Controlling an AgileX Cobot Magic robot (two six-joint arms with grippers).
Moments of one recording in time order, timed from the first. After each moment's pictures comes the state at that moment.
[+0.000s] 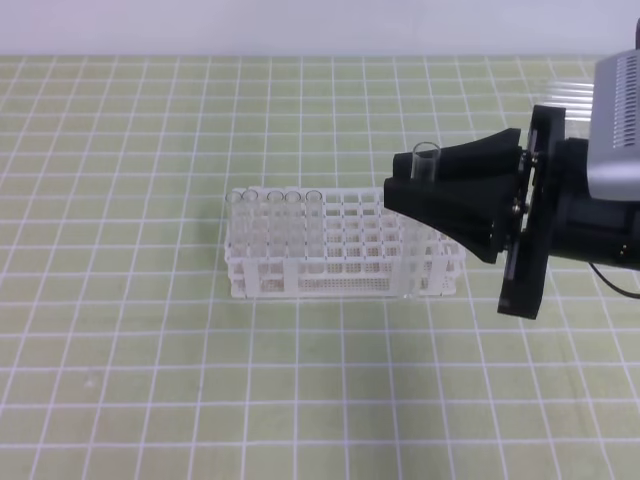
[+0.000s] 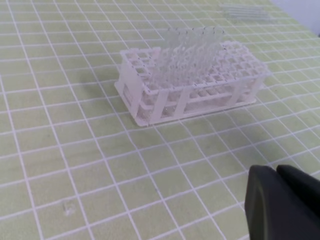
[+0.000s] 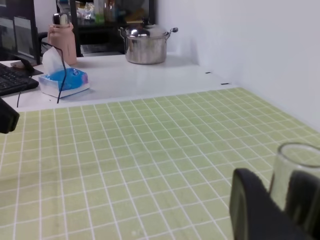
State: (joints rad) left arm -0.89 0.15 -0.47 0.37 0.80 -0.53; right arm 0.29 1.28 -0.83 1.73 1.01 -2.00
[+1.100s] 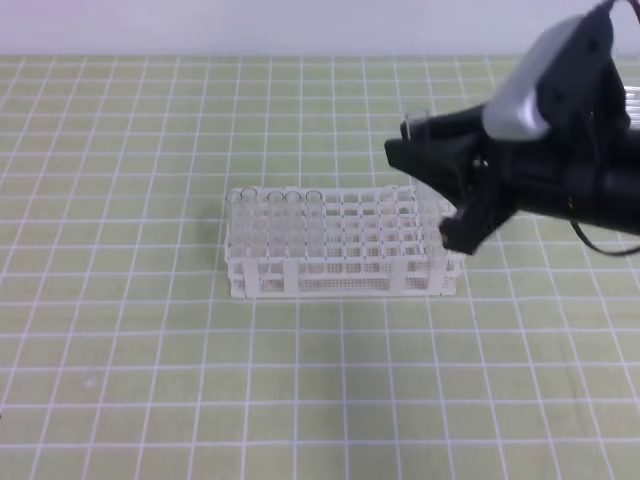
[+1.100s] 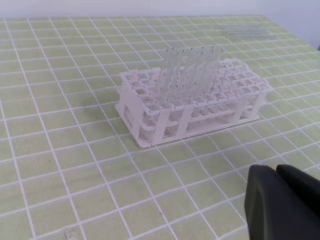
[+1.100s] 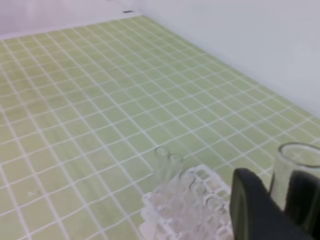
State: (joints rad) left arm -0.91 0.16 -0.43 0.45 0.71 -0.56; right arm 0.42 1.31 -0.93 1.54 0.52 -1.76
